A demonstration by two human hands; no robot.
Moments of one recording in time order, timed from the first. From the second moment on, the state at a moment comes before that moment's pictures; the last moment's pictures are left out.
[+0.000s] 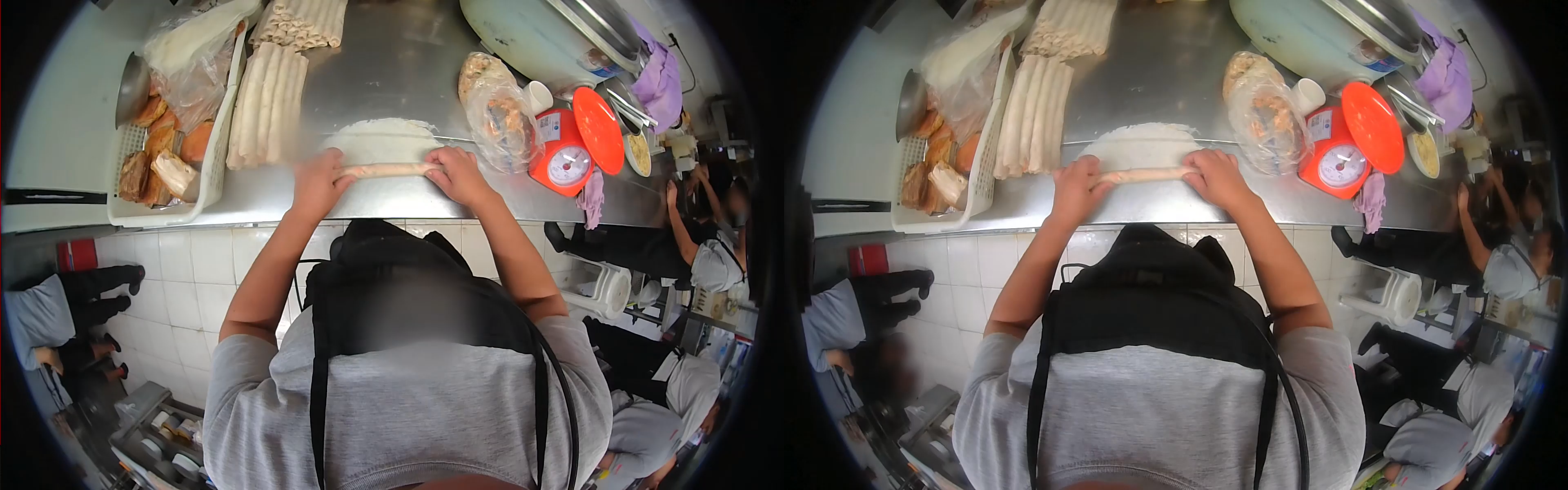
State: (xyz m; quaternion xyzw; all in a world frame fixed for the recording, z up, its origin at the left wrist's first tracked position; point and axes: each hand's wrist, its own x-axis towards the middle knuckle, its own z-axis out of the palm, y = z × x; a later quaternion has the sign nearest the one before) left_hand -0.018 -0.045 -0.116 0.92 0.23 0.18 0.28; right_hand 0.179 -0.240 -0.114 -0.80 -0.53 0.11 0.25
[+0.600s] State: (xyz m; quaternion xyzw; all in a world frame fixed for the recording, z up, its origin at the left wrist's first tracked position) left_hand 0.005 -0.036 -0.114 0.95 0.13 0.23 0.19; right_hand 0.159 -0.192 -0.122 -0.77 -0.59 0.04 0.23
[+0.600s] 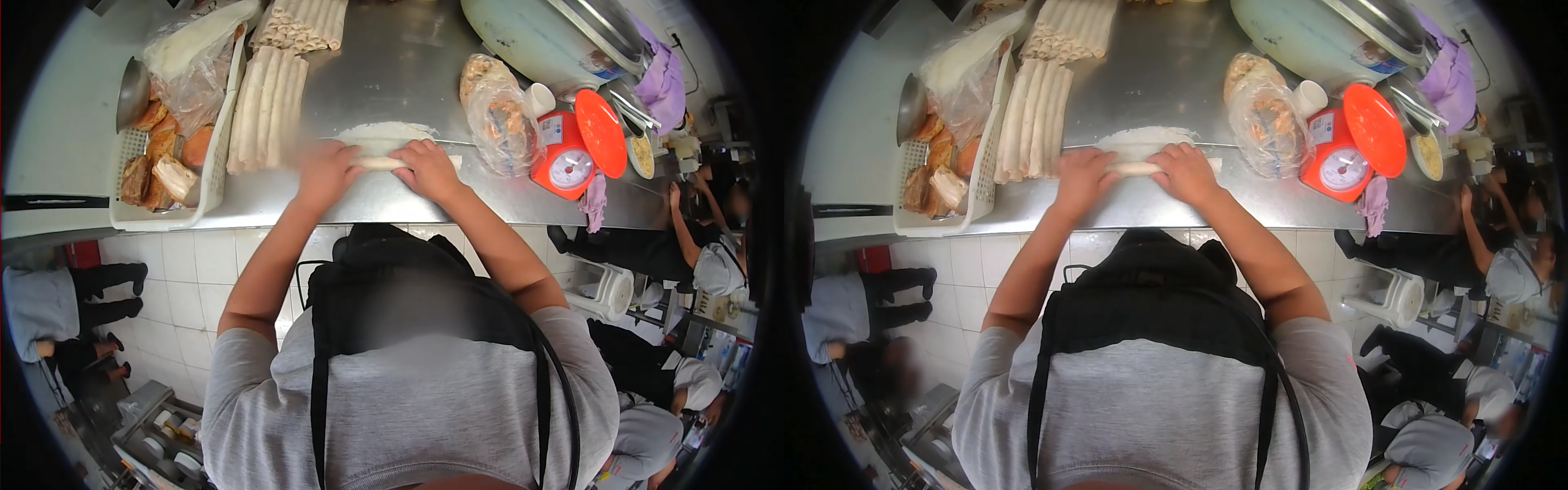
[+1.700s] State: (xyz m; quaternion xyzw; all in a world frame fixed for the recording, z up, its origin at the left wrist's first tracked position) left_hand 0.008 -0.022 -0.116 0.96 0.16 0.19 0.15; right_hand 0.179 -0.187 -0.116 -0.80 -0.57 -0.02 0.18
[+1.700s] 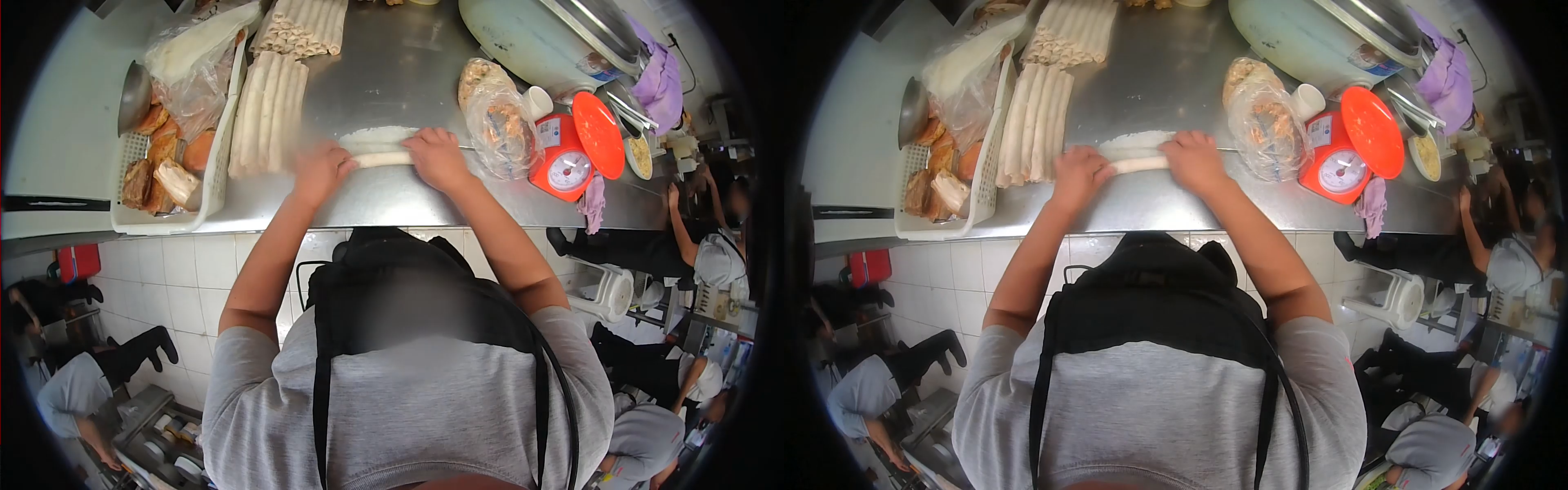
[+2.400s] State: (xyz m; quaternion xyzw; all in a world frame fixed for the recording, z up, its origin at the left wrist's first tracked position) left_hand 0.022 -0.022 -0.135 0.95 0.08 0.22 0.23; right_hand 0.155 -0.155 -0.123 -0.75 -0.61 0.04 0.24
